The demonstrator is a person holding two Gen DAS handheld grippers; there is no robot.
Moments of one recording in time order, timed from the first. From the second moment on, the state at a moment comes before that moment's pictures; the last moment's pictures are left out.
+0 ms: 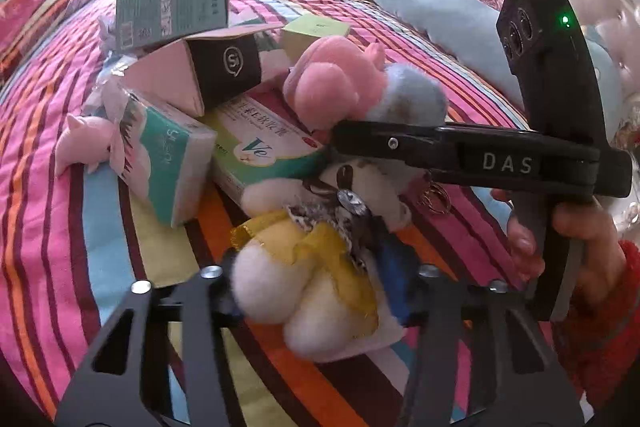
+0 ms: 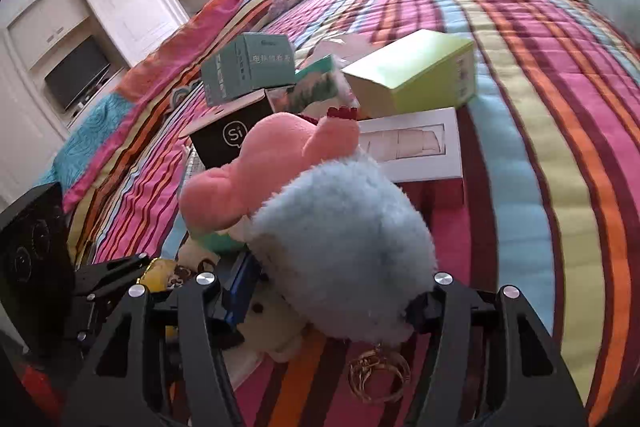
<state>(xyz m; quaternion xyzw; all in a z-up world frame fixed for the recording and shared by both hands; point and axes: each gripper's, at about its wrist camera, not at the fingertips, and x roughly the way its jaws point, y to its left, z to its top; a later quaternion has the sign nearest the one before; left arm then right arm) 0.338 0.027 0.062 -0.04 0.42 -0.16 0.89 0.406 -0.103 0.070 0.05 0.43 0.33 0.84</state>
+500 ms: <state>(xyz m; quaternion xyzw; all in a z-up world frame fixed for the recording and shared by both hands) 0.237 0.038 0.094 -0.07 0.34 -0.17 0.92 0.301 -0.186 0.094 0.12 0.37 0.31 0.87</state>
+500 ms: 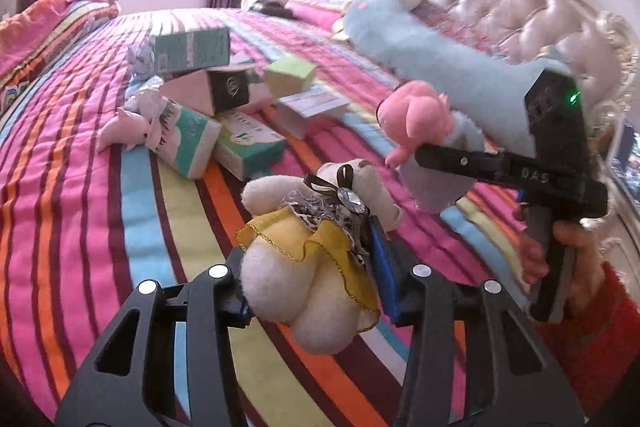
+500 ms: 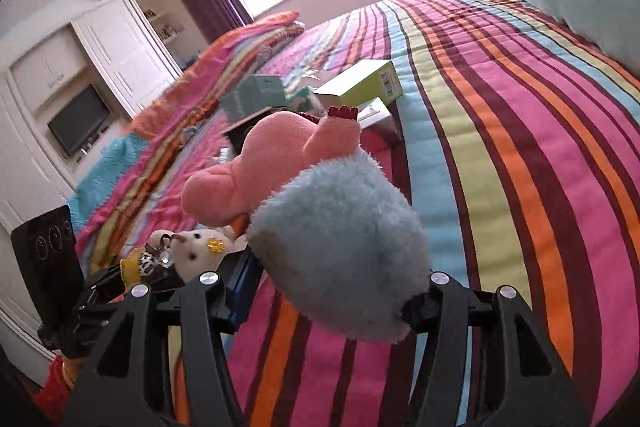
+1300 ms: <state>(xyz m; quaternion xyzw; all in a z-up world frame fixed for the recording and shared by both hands) -0.066 0.013 -0.062 -0.09 0.52 -0.12 0.84 0.037 -0.154 -0.042 0.10 0.56 0.34 0.75</state>
